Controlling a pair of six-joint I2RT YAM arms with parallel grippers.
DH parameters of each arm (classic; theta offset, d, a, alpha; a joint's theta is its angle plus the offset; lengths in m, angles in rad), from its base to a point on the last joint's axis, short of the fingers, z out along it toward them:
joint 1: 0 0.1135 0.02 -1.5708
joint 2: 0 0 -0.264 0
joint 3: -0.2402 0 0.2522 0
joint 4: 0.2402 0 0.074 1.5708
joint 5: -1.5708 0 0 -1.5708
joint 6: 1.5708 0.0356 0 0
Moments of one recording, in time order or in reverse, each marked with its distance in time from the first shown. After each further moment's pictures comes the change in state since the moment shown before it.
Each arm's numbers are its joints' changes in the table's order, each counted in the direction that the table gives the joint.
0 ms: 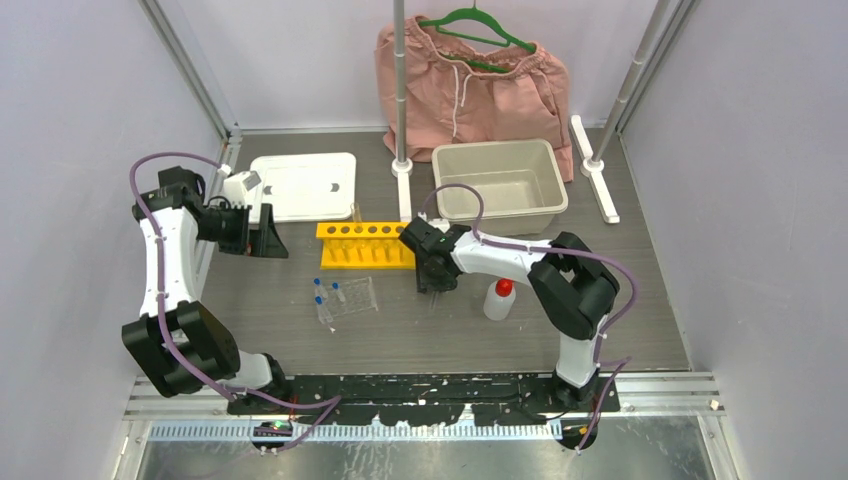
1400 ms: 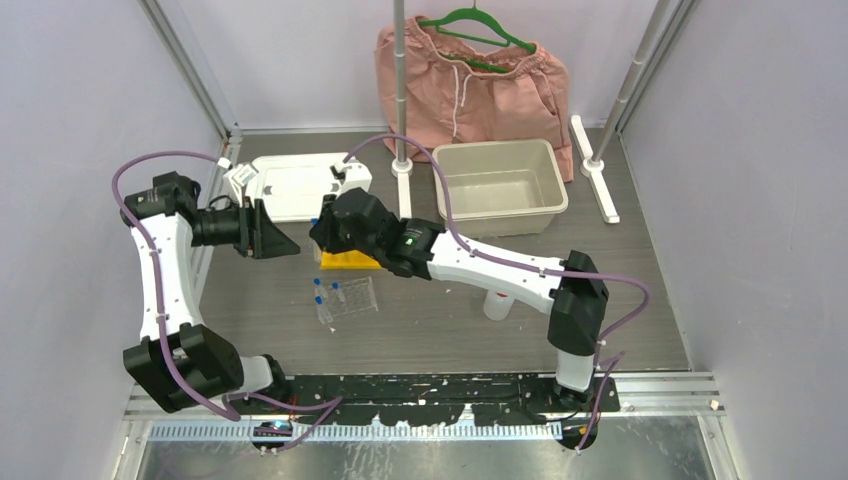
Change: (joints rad) left arm 0.000 -0.075 -0.067 0.258 -0.428 0.154; right arm 0.267 -0.017 -0.472 -0.371 -0.092 -0.048
